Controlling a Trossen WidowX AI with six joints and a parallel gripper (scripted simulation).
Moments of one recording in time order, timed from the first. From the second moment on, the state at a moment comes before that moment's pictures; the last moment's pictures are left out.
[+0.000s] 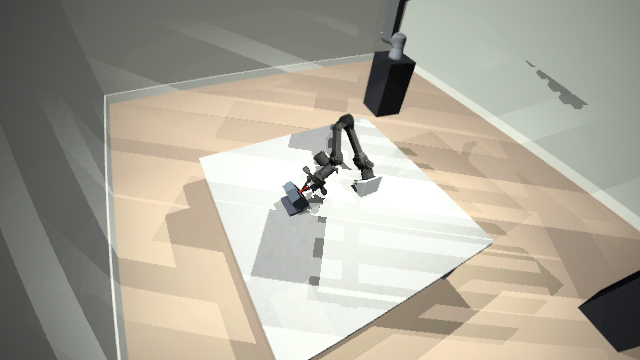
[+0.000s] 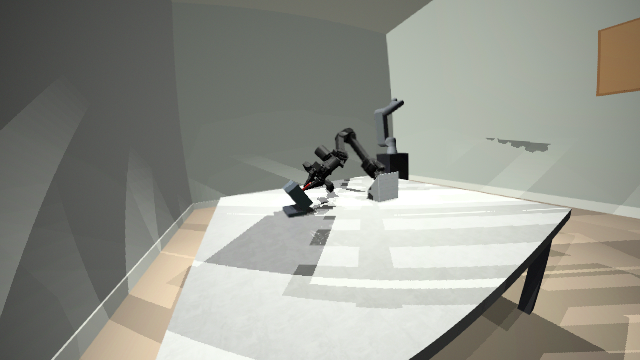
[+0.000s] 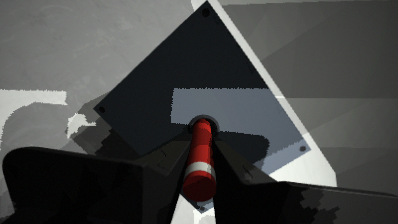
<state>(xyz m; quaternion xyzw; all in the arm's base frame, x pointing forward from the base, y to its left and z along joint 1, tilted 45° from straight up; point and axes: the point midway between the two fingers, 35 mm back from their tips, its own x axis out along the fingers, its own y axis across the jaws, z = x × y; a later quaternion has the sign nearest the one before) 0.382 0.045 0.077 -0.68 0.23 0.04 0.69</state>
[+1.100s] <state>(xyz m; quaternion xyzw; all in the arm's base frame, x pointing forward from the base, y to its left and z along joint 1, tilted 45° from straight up) 0.385 0.045 0.076 -0.68 0.23 0.04 0.69</state>
